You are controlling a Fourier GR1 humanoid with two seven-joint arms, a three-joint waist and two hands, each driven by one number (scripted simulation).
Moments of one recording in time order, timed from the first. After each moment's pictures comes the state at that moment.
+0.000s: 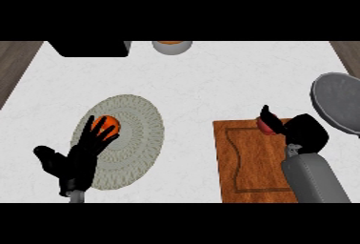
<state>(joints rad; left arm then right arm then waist) 0.05 0.19 -0.18 -1.49 0.37 0.31 0.05 -0.31 -0.22 0.10 -1.19 1.10 -0.16 1.09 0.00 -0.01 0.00</state>
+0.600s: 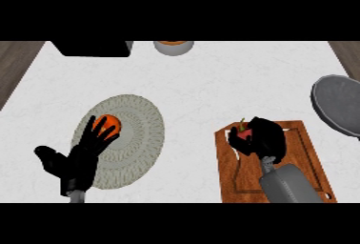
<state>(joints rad) 0.05 0.18 -0.18 -1.48 0.37 0.30 0.05 -0.26 -0.18 0.33 -1.29 1.03 0.01 0.68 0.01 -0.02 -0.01</state>
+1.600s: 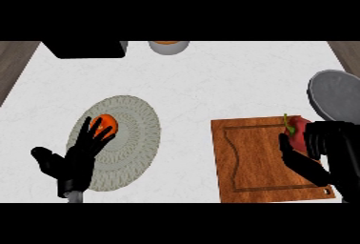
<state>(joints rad) 0.06 0.17 -0.15 -1.48 0.35 0.31 0.05 -0.02 -0.43 0.20 -2.05 0.95 -0.01 0.48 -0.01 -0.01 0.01</state>
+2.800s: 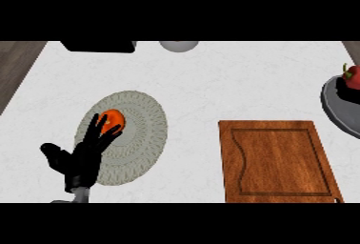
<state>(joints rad) 0.03 0.14 -0.15 -1.46 0.32 0.27 0.05 -0.51 -0.56 -0.28 -0.95 0.74 -0.27 -0.08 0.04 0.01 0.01</state>
